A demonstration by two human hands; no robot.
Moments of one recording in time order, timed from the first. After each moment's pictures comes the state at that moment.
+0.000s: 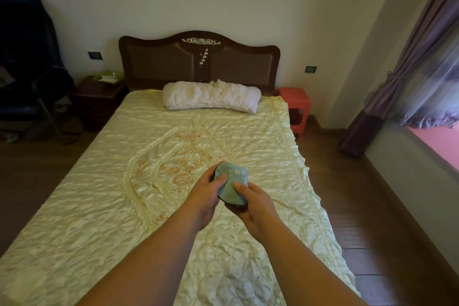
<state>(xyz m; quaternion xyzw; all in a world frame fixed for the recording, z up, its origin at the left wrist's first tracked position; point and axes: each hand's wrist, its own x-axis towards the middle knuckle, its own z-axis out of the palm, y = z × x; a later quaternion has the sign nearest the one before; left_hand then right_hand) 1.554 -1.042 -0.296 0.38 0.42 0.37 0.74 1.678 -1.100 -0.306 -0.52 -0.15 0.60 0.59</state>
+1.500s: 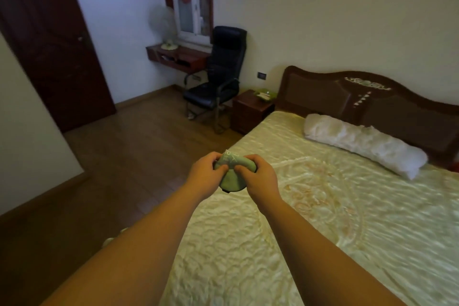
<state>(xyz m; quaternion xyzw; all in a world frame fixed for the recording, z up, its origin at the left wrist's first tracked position) 1.175 -1.094 -0.194 0.51 0.71 0.40 0.28 1.324 -1.046 -0.212 -0.48 -0.64 0.44 0.41</state>
